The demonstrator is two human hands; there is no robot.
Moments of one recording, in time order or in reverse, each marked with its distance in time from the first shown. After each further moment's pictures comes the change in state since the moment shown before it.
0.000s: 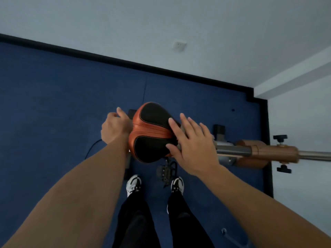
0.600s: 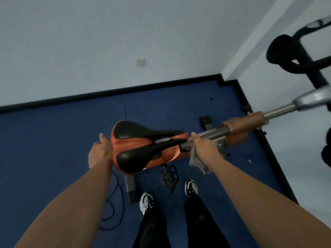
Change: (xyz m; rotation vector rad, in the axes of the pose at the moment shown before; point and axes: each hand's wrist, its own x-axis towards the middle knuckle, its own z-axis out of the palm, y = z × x) left_hand -0.002 0.004 -0.013 0.192 -0.170 0.151; right_hand -0.055 0.052 0.002 0.999 -0.179 1.156
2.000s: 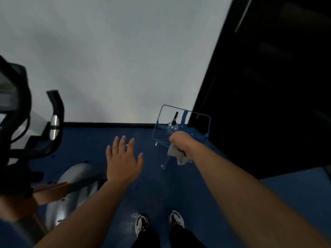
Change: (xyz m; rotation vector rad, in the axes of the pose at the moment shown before) left_hand -0.732 0.113 0.309 0.850 -0.344 2.080; right_hand -0.235 0.586 -0.367 0.968 0.419 0.581
